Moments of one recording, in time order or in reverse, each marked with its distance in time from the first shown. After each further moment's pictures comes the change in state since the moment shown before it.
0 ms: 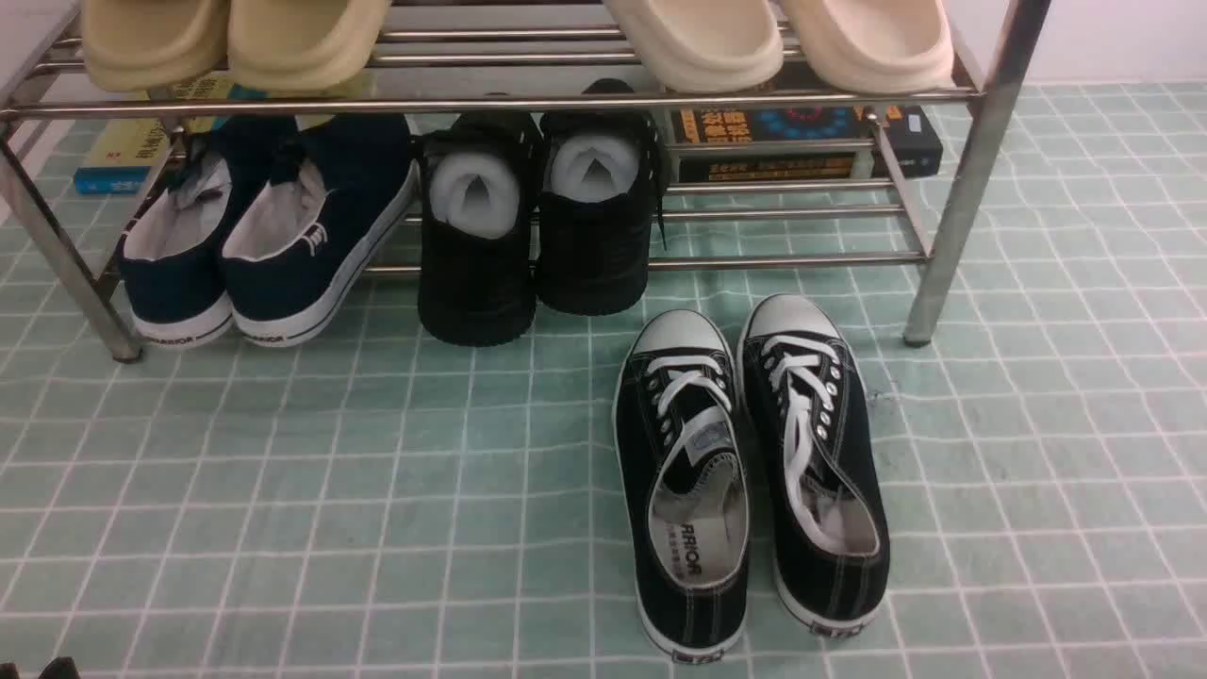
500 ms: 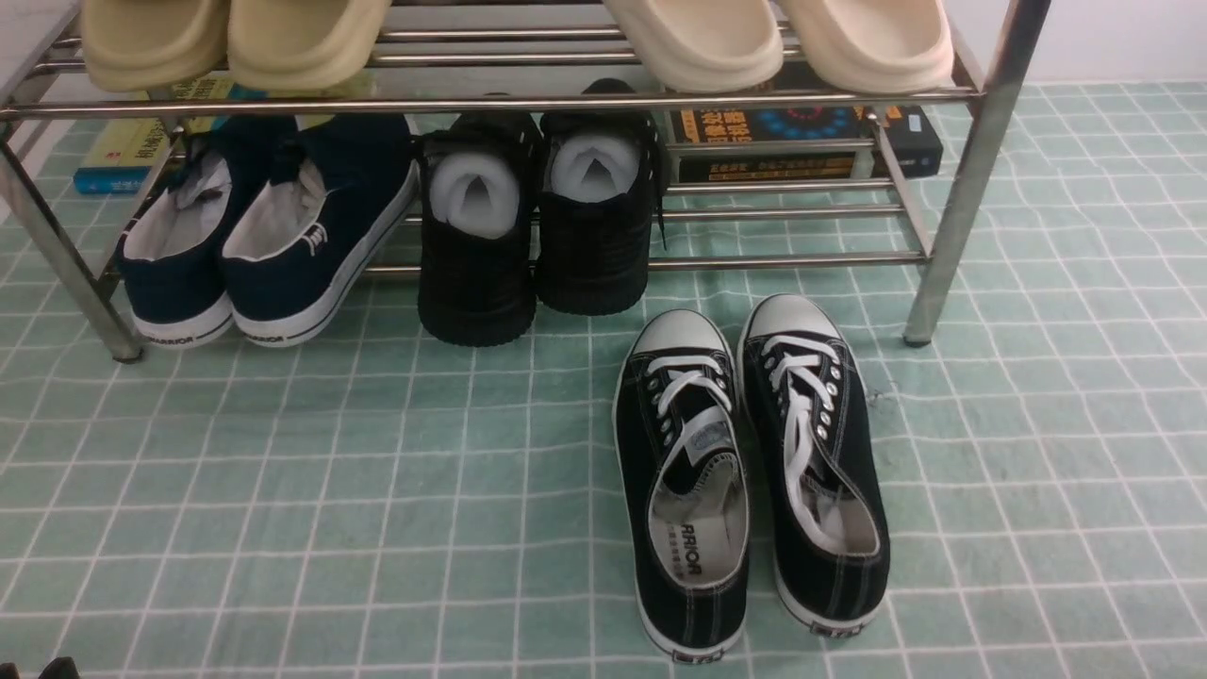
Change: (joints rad) right arm 0.000 0.000 0.000 0.000 0.000 0.000; left arm 0.000 0.000 0.000 0.005 0.000 0.000
